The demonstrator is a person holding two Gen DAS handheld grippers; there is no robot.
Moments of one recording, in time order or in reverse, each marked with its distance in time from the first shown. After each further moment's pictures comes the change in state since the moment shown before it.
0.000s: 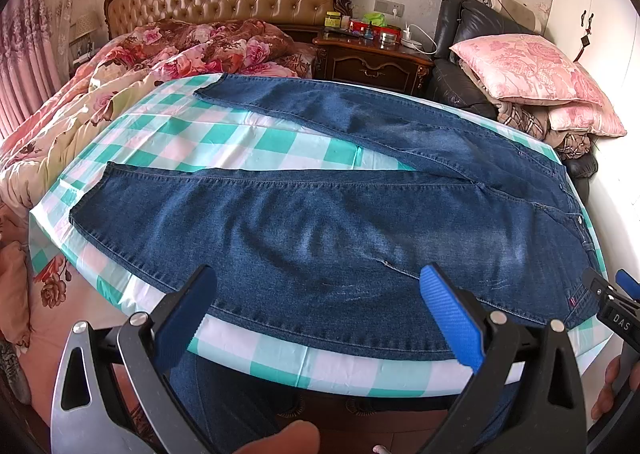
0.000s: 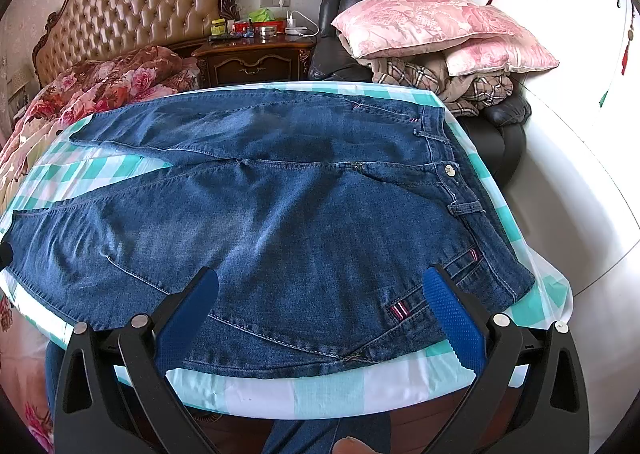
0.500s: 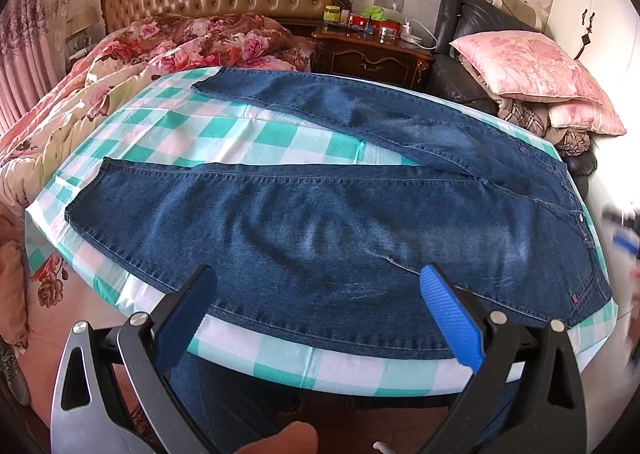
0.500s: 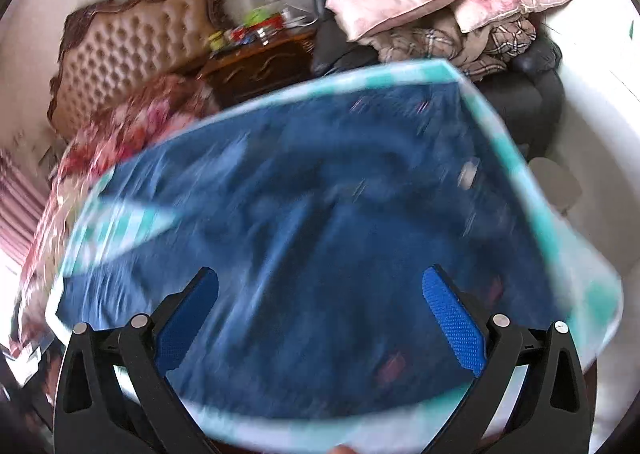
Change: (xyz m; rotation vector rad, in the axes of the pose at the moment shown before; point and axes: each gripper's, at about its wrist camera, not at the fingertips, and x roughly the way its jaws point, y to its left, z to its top) left arm 0.011 0.010 -0.001 -0.007 0.022 -0.009; right arm 0.059 -0.106 0.081 0.191 0.099 0.238
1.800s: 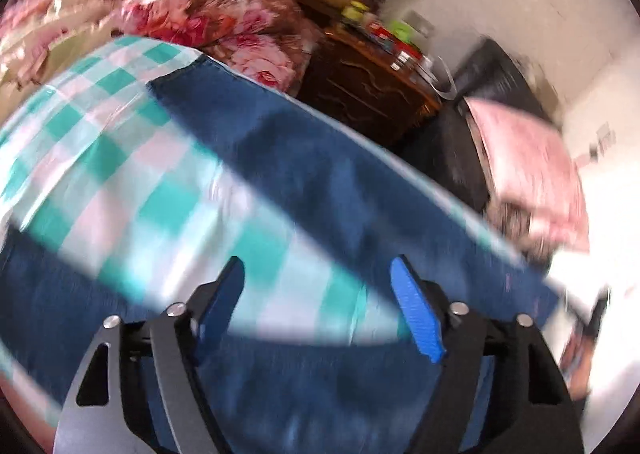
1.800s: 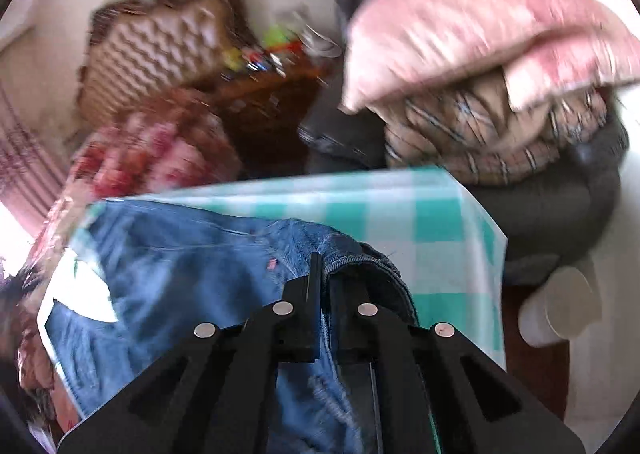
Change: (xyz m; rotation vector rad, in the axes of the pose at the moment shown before) left arm 0.166 0.110 0.231 -0.367 0.132 -0.284; right arm 0.080 -0.085 0.201 -0.183 -0.058 0.164
